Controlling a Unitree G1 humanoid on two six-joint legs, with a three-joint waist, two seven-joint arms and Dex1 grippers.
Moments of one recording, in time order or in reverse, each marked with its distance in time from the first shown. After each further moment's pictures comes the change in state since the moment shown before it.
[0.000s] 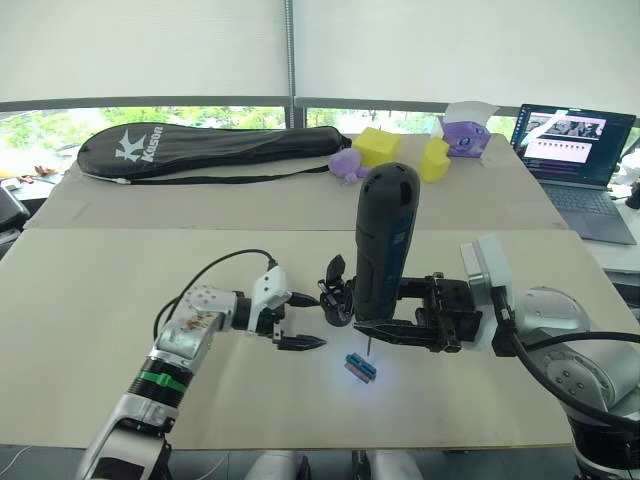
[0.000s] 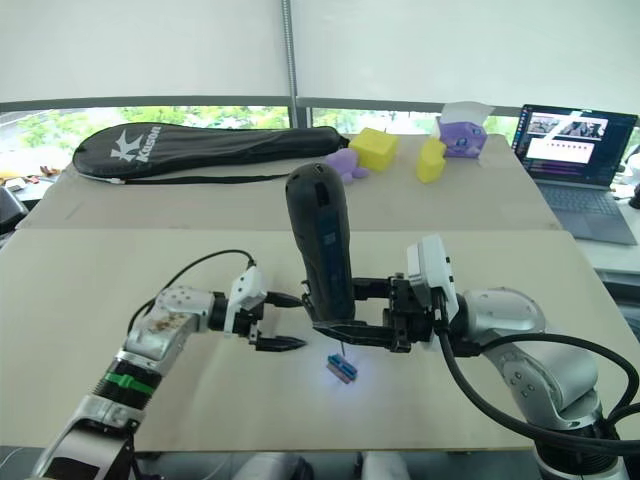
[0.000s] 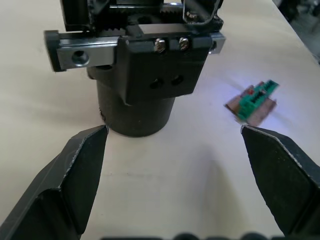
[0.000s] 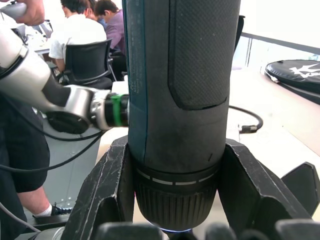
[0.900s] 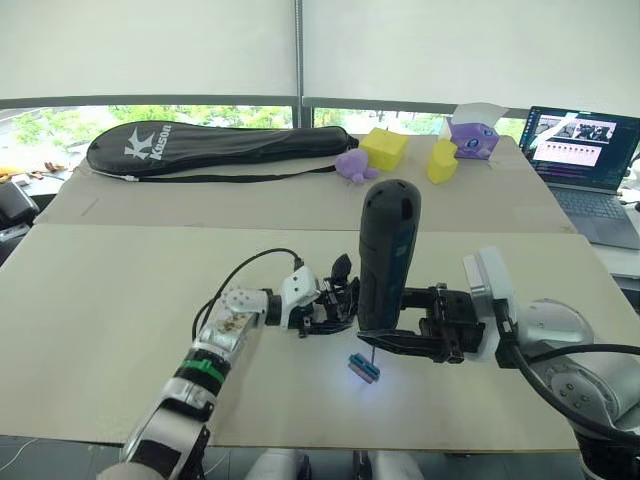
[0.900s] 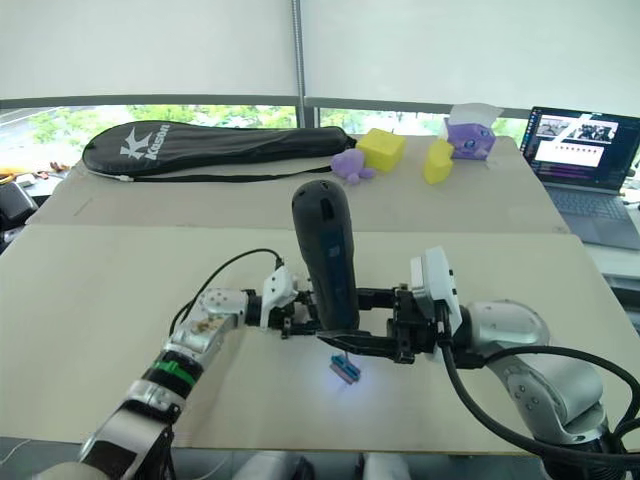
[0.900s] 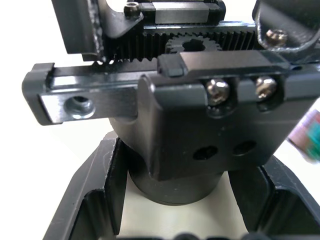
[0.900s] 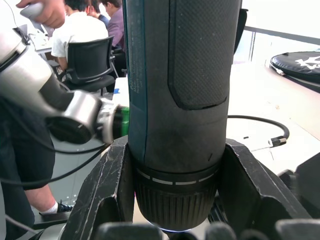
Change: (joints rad) left arm -0.243 -0.136 -0.043 0.505 0.070 -0.387 -0.094; right arm 0.089 -0.028 -0.022 -0.034 0.008 -0.025 -0.001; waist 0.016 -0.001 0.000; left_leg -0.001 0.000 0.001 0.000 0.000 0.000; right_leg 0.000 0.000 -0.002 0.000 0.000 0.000
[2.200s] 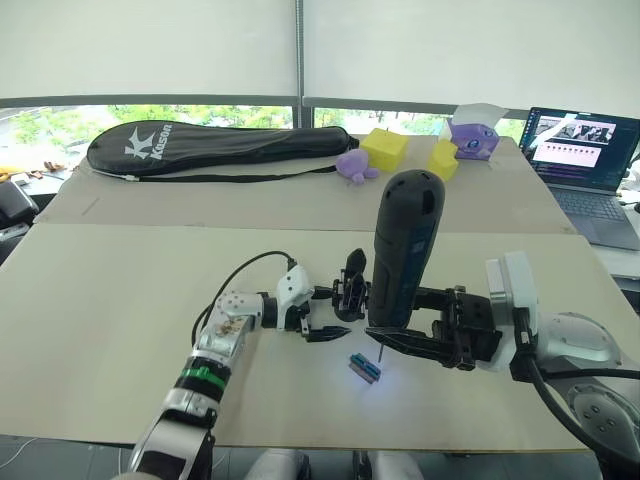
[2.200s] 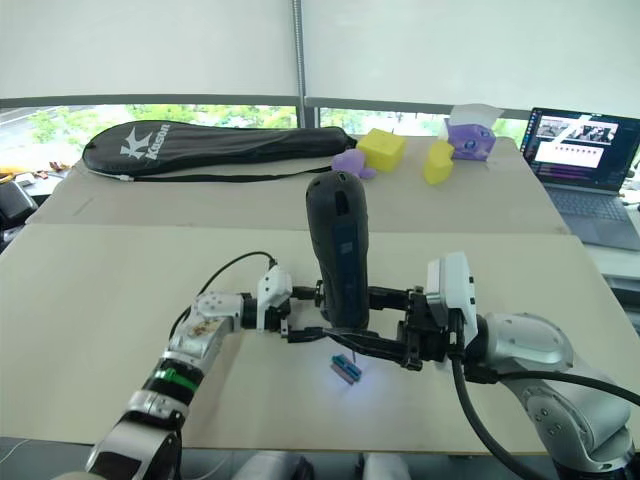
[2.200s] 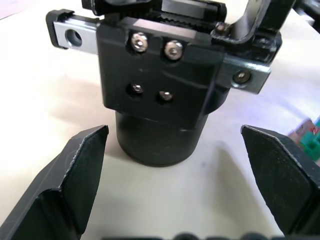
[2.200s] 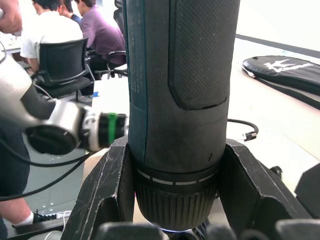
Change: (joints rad) left arm 0.204 -0.069 0.108 -0.316 0.052 0.239 0.140; right arm 0.069 -0.017 -0.060 -0.090 0.047 0.000 -0.124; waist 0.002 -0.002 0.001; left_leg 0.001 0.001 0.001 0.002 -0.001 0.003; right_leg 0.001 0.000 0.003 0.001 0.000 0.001
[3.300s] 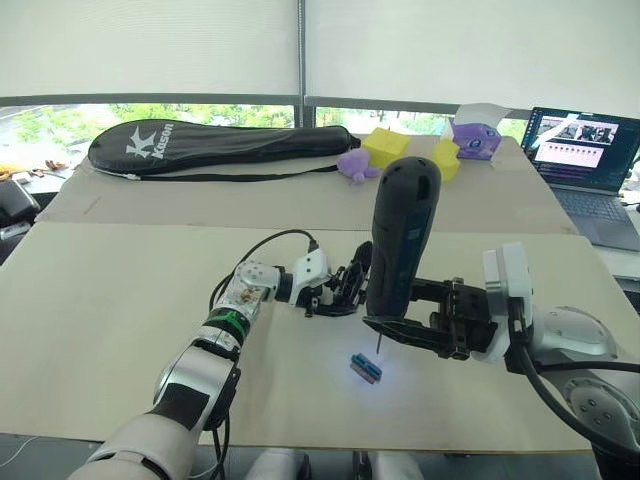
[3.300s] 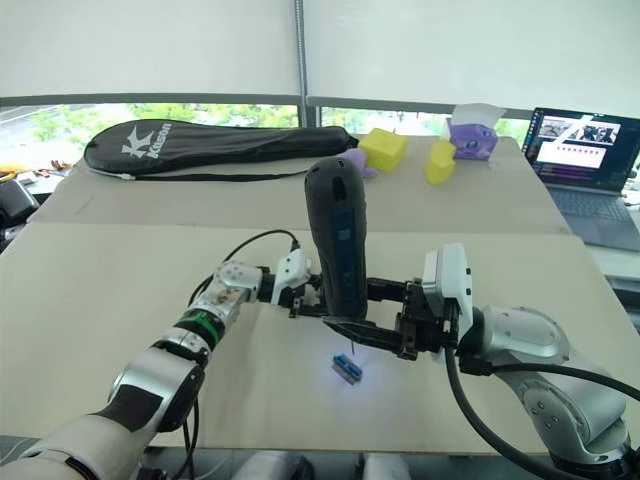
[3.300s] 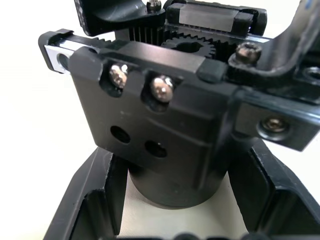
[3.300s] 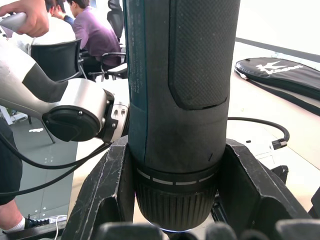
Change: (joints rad) left arm -0.446 -0.047 -0.048 0.801 0.068 -0.488 -0.128; right arm -0.030 -0.002 0.009 0.005 0.003 0.002 -0.051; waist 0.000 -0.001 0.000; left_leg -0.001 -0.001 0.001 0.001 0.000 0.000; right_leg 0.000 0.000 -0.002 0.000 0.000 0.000
